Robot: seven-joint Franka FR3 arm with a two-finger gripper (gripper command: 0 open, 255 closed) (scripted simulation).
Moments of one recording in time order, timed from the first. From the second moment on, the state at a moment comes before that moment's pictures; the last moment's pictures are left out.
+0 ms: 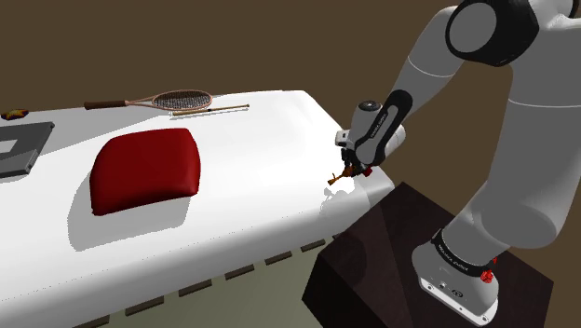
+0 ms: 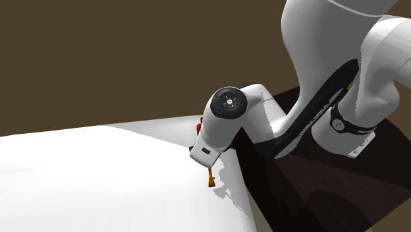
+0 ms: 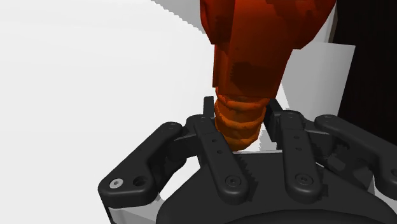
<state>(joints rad) 0.08 0.40 -0.35 -2.57 -0.28 3.02 -1.35</state>
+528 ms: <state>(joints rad) 0.08 0.37 -0.35 -2.58 -0.29 3.00 -1.35</state>
